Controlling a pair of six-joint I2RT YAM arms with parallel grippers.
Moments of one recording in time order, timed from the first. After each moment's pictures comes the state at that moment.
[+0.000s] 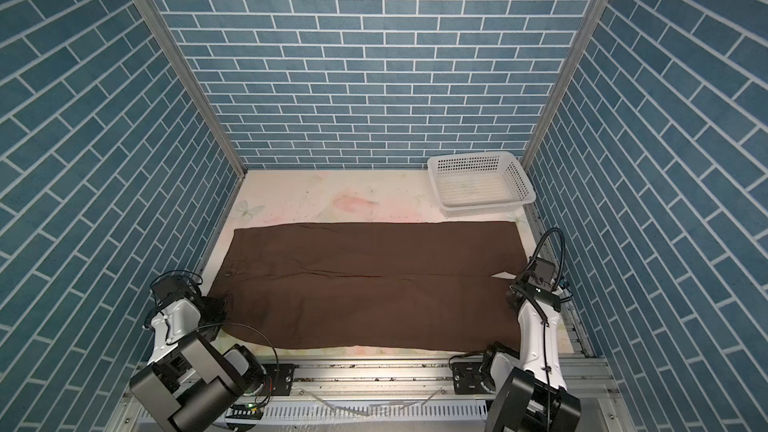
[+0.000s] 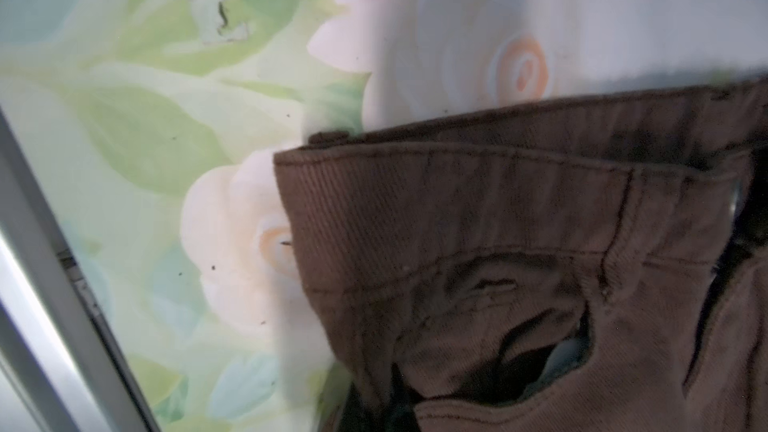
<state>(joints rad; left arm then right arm) 0.79 1.05 0.48 -0.71 0.09 -0.64 -0.40 0.92 0.50 -0.73 0.20 0.65</state>
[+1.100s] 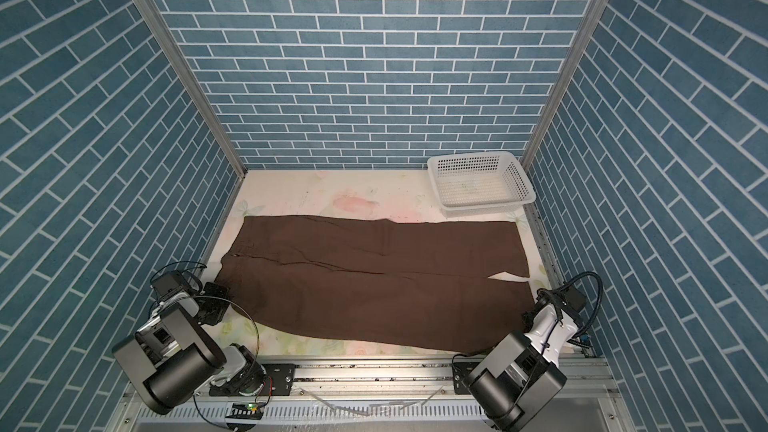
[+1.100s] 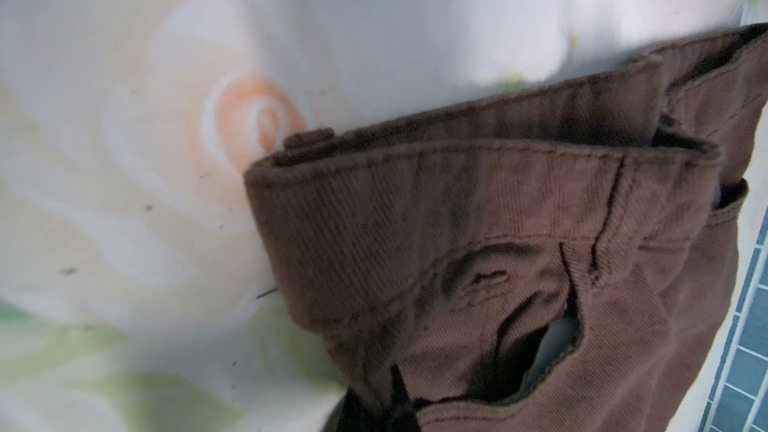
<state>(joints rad) 0.79 1.26 0.46 -0.37 0.36 -0.57 -0.84 1.03 0.45 -0.84 0.06 0.81</state>
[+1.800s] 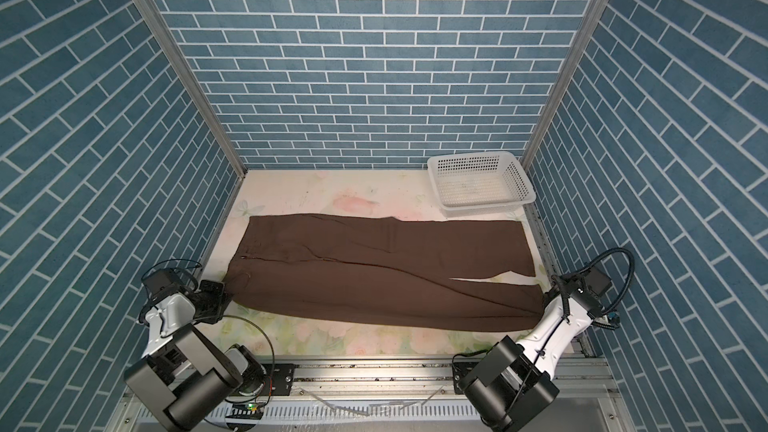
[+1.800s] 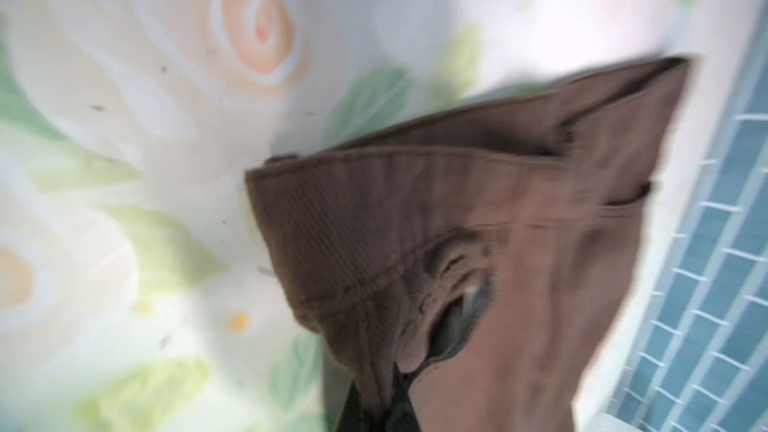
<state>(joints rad) 0.84 1.05 0.61 -0.71 0.44 -0.66 -0.85 0.97 0.70 -0.89 0.05 0.75</state>
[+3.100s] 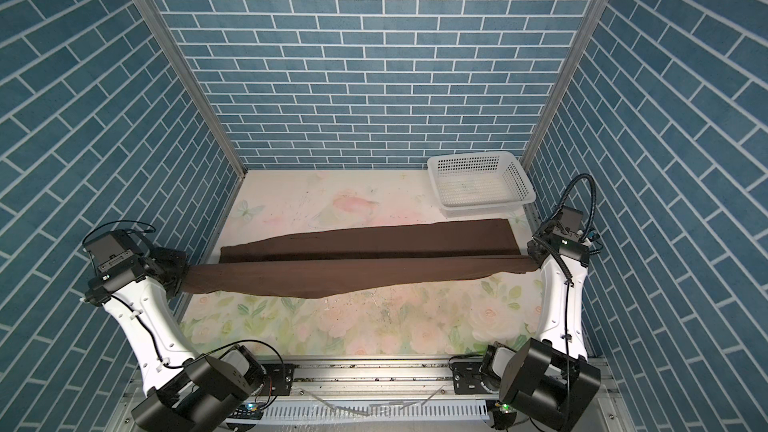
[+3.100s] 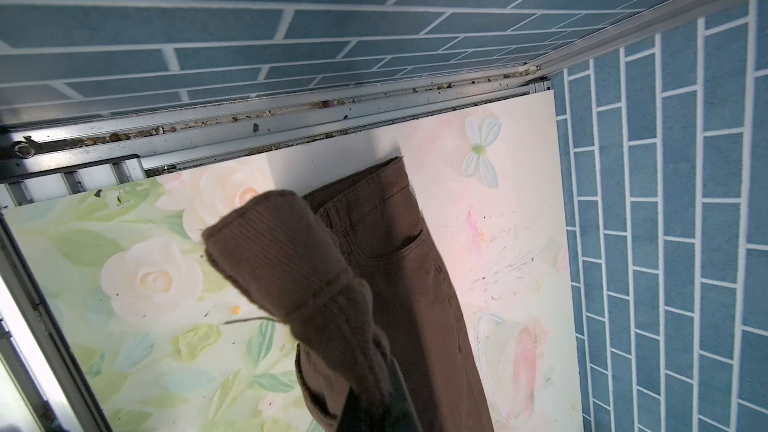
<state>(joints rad) 0.80 1.02 1.09 -1.01 0.24 -0.68 -0.40 1.16 1.04 -0.85 0.18 0.67</state>
